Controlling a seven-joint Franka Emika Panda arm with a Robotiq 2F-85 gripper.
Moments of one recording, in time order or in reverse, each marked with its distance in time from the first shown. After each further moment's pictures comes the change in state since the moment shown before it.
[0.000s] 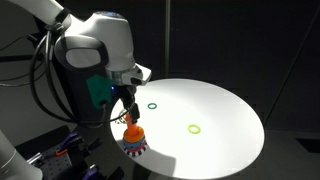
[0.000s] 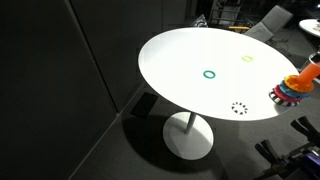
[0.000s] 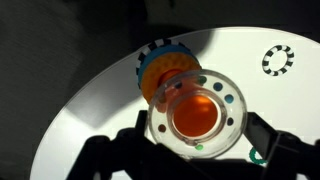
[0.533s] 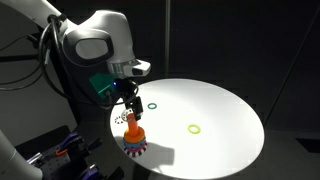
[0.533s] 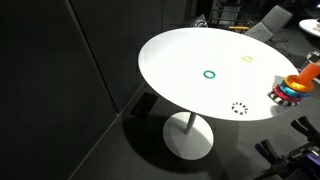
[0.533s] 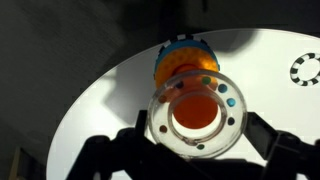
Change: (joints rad) arm -0.028 0.021 0.088 0.032 -0.244 -0.008 0.173
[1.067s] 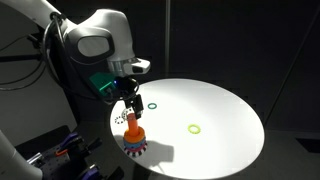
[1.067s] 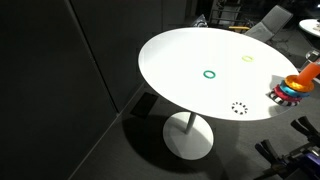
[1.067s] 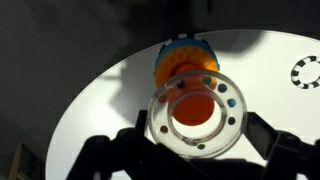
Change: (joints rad) arm 0.000 0.004 0.019 0.012 -0.027 -0.014 0.015
